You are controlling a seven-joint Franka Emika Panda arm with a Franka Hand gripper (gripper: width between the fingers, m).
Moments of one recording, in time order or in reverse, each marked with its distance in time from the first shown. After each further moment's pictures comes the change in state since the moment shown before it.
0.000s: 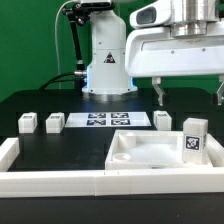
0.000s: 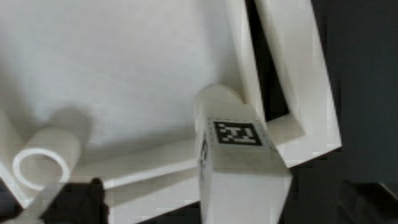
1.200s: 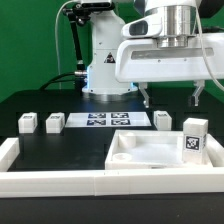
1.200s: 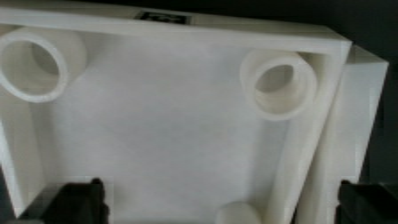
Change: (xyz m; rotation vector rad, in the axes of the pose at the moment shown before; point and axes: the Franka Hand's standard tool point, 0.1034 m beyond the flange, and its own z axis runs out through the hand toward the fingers) arm -0.073 0.038 0.013 -0.010 0.004 -0.305
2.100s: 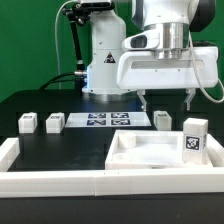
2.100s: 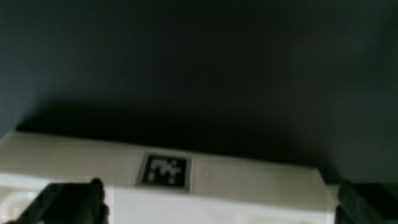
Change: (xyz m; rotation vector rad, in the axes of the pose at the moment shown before) arm -0.078 -0.003 0.017 -0.017 -0.008 -0.059
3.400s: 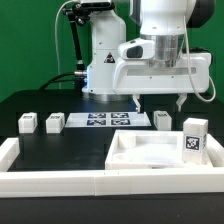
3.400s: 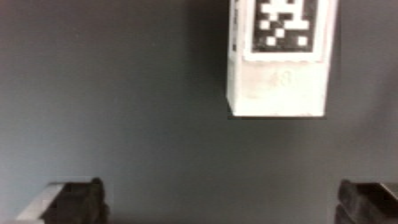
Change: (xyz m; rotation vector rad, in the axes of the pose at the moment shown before) arm -0.033 0.007 0.006 0.006 -0.248 -0.010
